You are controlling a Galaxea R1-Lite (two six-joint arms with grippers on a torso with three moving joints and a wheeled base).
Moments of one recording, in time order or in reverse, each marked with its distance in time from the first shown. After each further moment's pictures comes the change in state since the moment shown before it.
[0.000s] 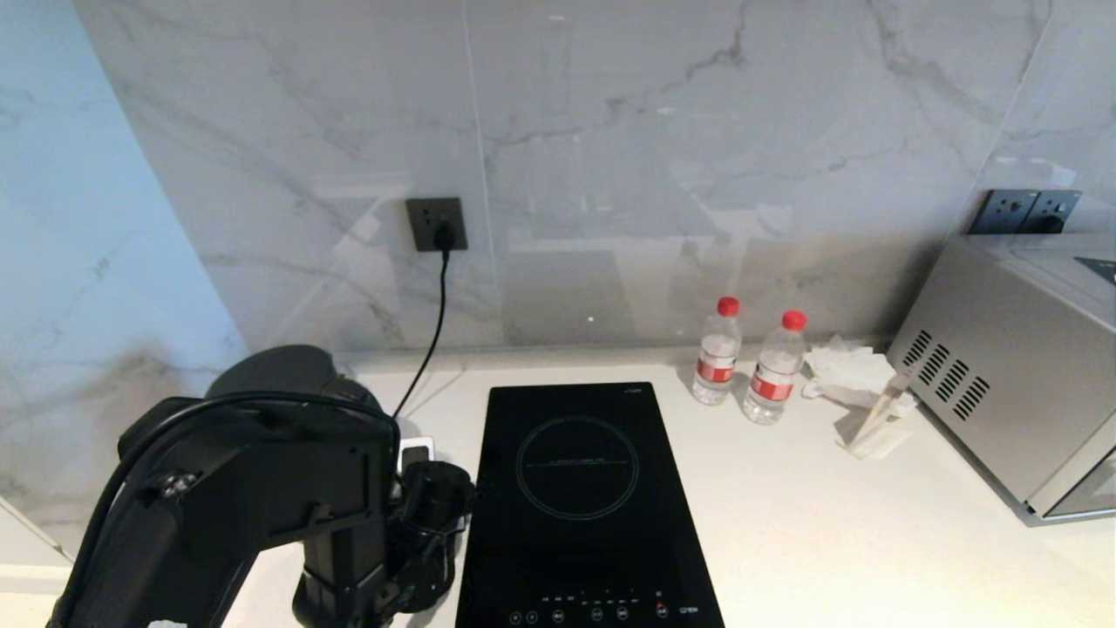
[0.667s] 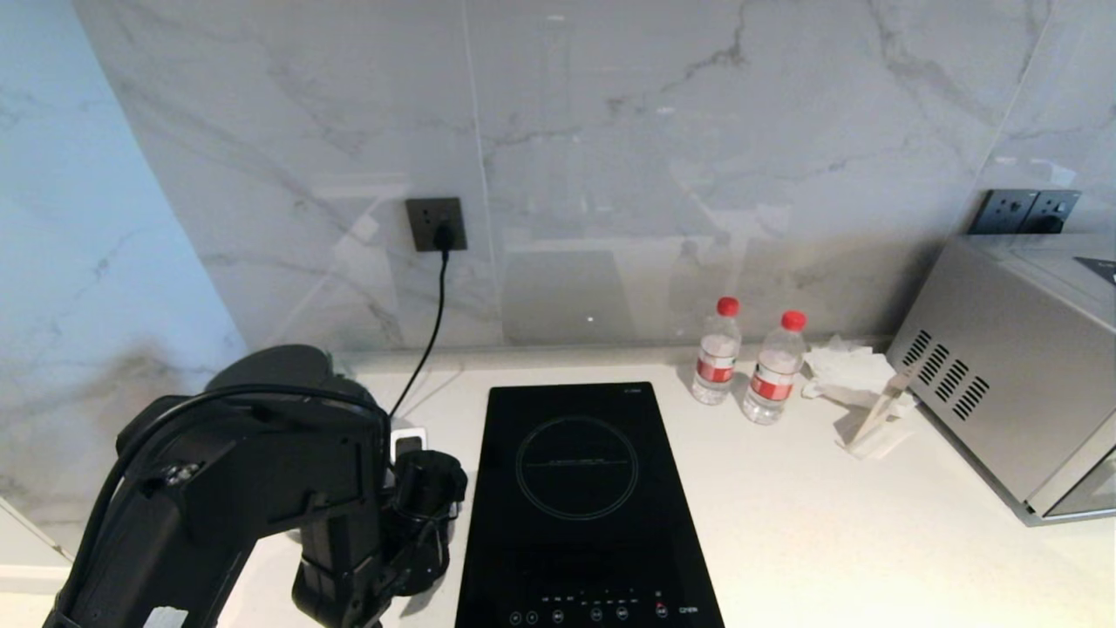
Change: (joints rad) left arm 0.045 0.016 -0.044 -0.002 0.006 0.025; right arm 0.000 0.000 0.000 0.000 0.000 0.000
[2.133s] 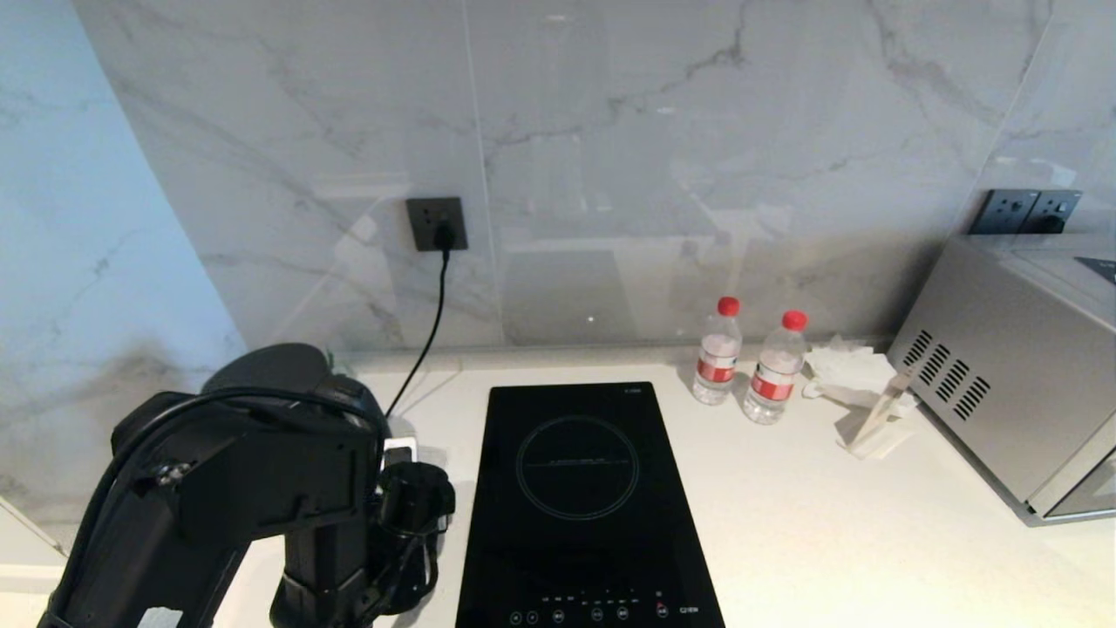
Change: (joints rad) left arm -0.010 -0.011 0.109 -0.102 -0.002 0.037; right arm 0.000 0.000 0.000 0.000 0.000 0.000
